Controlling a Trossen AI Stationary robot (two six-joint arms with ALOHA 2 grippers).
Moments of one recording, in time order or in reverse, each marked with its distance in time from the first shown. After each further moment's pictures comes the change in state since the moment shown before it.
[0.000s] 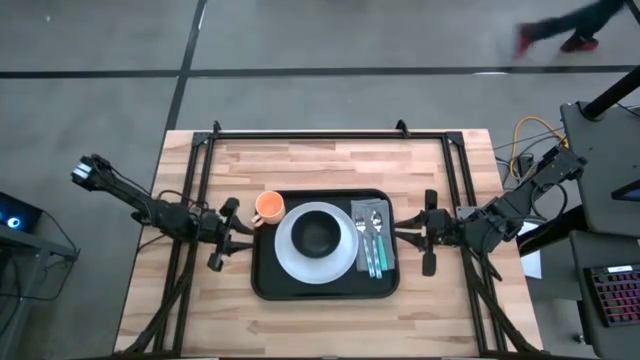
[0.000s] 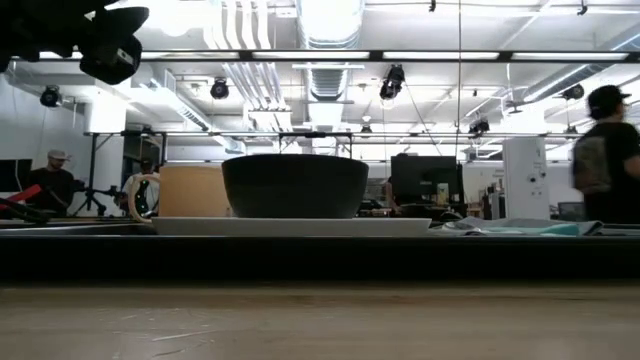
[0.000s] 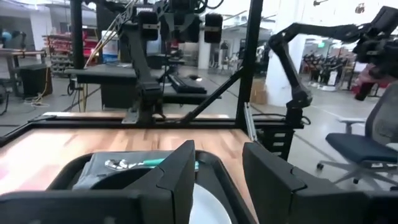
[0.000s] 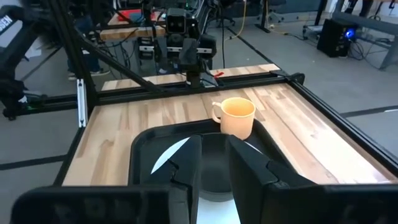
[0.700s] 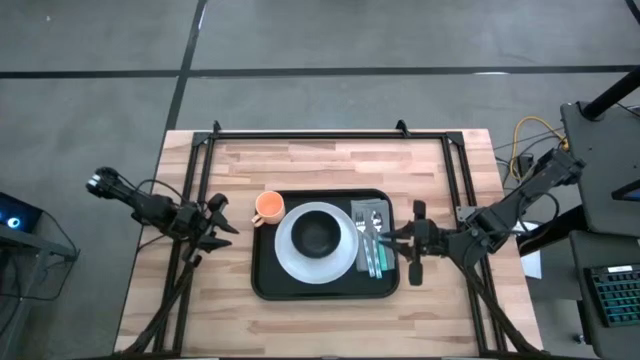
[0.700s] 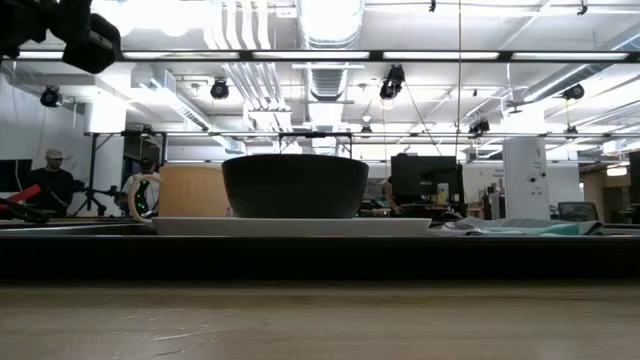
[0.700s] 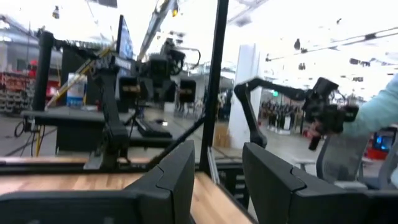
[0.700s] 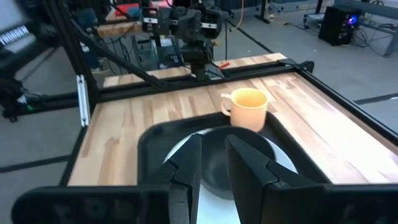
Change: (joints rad) left arm 0.000 -0.324 -0.065 -0.116 0.146 -0.018; right arm 0.000 0.128 -0.002 0.090 0.000 0.066
